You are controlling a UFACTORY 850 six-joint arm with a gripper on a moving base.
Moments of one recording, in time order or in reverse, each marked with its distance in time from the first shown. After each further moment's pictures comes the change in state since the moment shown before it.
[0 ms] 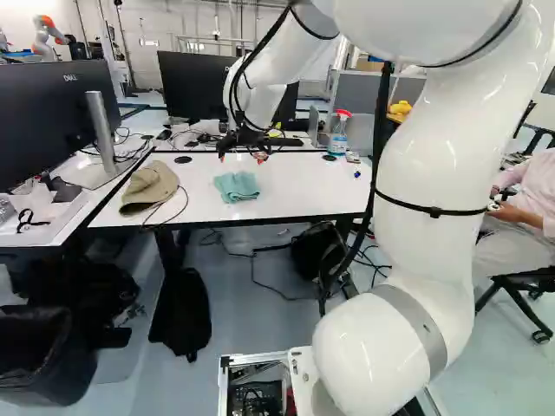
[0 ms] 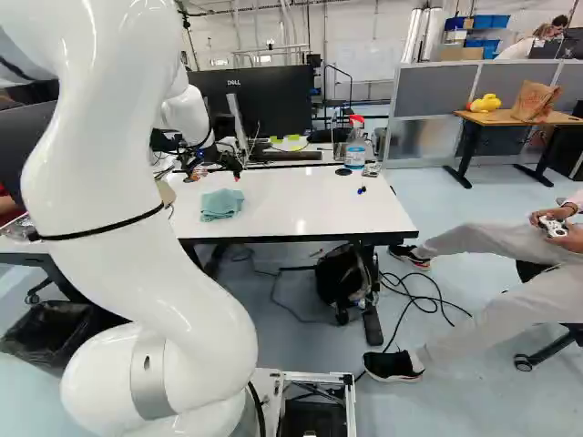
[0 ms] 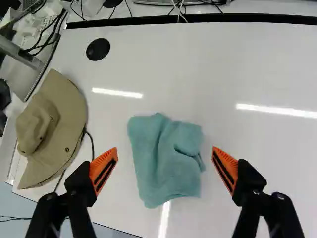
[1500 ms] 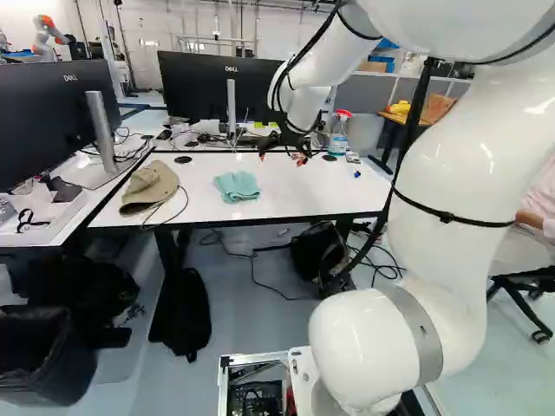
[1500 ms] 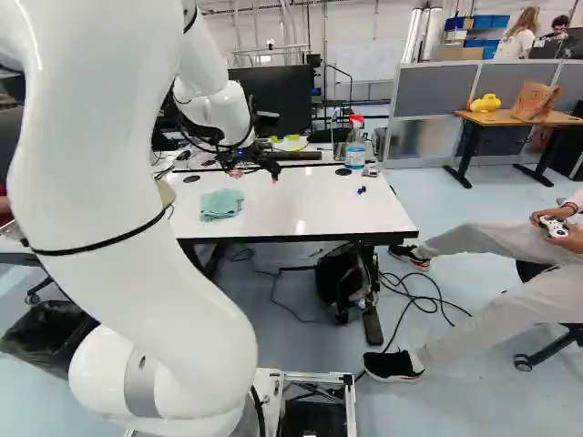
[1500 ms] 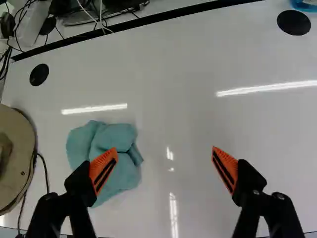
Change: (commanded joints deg) arm -13.7 4.7 5.3 0.0 0.0 0.0
